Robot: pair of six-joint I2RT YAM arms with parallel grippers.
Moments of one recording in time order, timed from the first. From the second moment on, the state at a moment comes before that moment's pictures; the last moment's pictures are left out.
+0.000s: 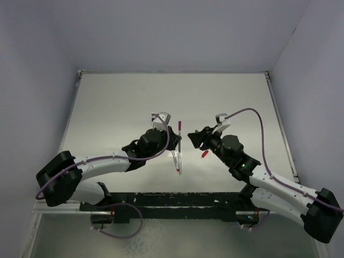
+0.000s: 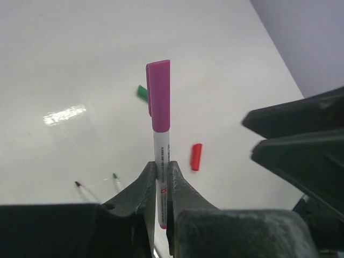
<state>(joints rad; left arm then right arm) -0.96 1.34 0.63 0.43 -0.18 -0.59 0.78 0.88 0.42 0.30 0.17 0.58</state>
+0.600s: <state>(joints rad) -0.69 1.35 0.75 -0.04 -0.35 -0.58 0.78 0.74 0.48 -0.09 0.48 0.61</state>
